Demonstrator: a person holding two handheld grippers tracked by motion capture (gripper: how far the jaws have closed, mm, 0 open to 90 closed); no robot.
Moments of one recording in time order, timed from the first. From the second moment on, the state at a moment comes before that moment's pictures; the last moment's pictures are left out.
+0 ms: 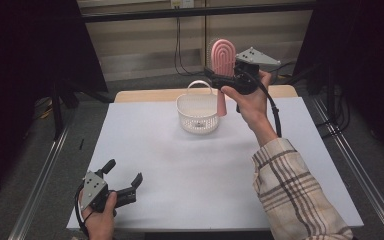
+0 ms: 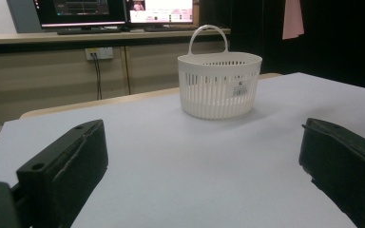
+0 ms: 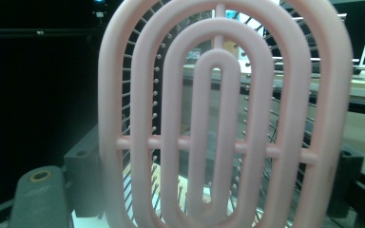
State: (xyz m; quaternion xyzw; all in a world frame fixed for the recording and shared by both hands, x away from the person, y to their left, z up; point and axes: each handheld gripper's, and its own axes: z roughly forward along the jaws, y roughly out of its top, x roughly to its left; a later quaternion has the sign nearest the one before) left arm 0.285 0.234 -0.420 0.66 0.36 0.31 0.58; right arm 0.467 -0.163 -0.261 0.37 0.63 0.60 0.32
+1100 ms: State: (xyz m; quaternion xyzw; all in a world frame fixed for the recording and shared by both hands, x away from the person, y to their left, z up) left arm 0.284 0.233 -0.420 0.66 0.36 0.31 0.58; right arm 0.506 -0.141 -0.272 0.38 0.62 0.60 0.33
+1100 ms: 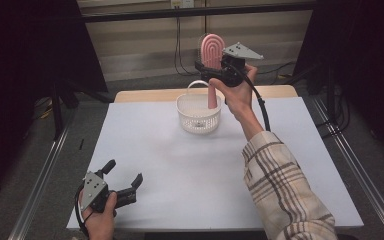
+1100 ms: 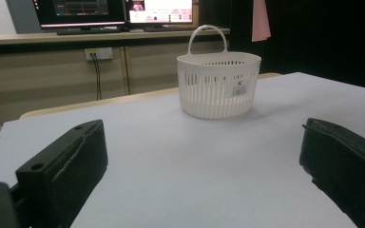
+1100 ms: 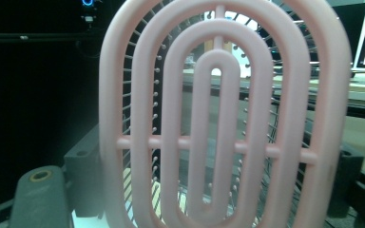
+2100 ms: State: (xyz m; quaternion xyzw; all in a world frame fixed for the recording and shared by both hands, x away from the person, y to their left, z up) left arm 0.285 0.232 -0.420 0.67 0.35 0.31 0.58; right arm 0.532 -0.134 -0.305 0.40 0.63 0.58 0.33
